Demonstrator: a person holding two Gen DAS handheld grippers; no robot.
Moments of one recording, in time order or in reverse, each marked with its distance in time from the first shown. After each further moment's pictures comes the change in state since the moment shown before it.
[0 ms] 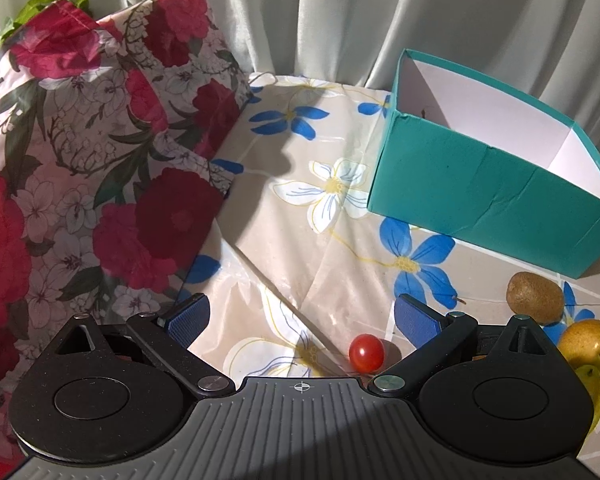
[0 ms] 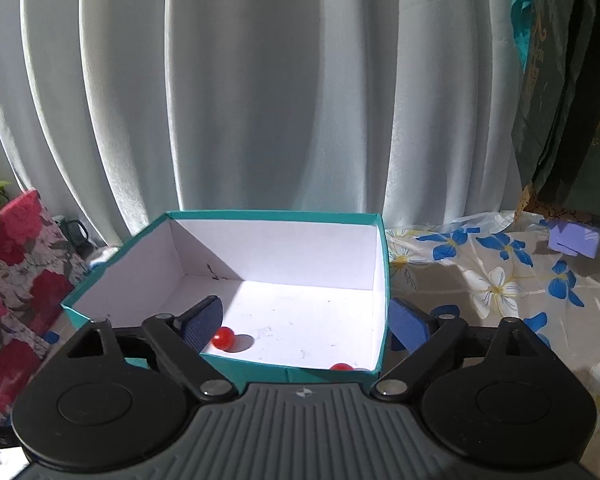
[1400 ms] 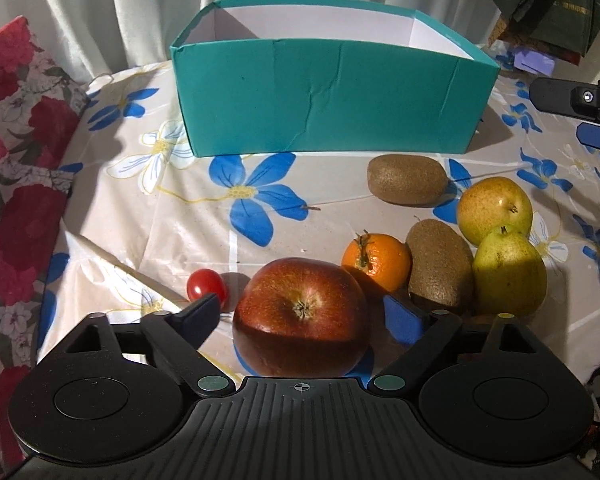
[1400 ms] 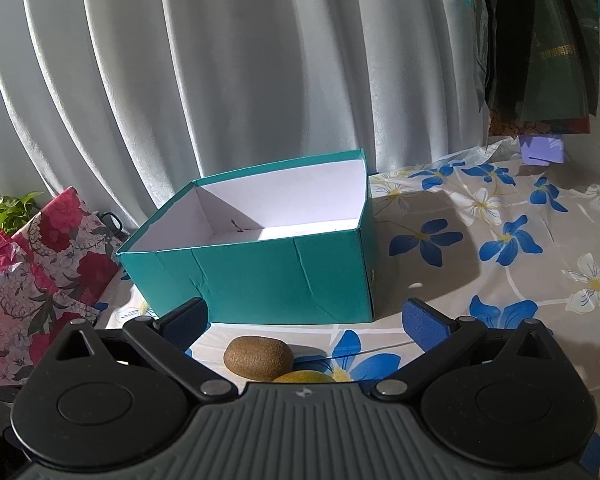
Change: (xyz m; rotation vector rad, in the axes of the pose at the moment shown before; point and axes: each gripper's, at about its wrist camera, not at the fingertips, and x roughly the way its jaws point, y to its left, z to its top) left arm 0.006 -0.070 -0.053 0.351 0.062 -0.260; right arm -0.061 -0.016 -0.059 0.096 0.094 0.008
